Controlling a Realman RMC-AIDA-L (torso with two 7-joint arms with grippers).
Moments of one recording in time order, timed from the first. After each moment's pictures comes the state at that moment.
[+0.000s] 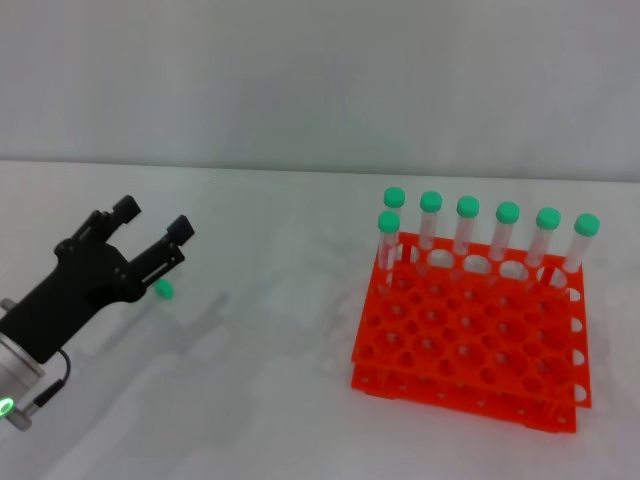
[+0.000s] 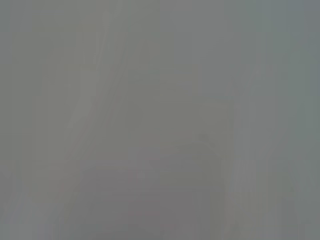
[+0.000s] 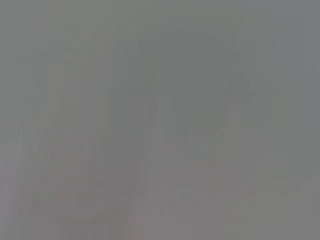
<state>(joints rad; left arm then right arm) -0.48 -2.07 2.84 -0.24 -0.99 1.57 -0.82 0.29 2.01 -1.42 -0.19 -0.20 -1.62 0.33</state>
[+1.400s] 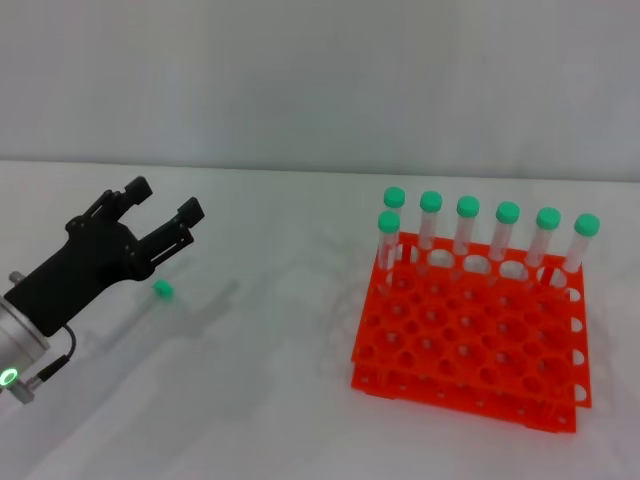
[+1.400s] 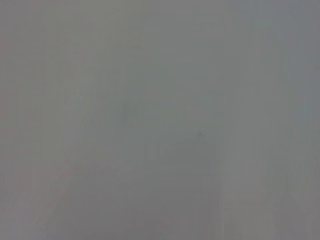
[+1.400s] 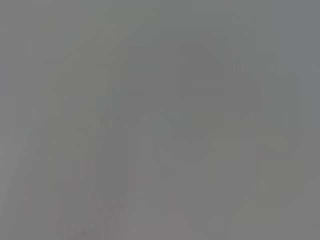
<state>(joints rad) -0.55 -2.07 2.84 -0.31 -0.97 1.56 -0.89 0.30 2.01 -1.43 -0.18 -0.15 -1.63 0.37</state>
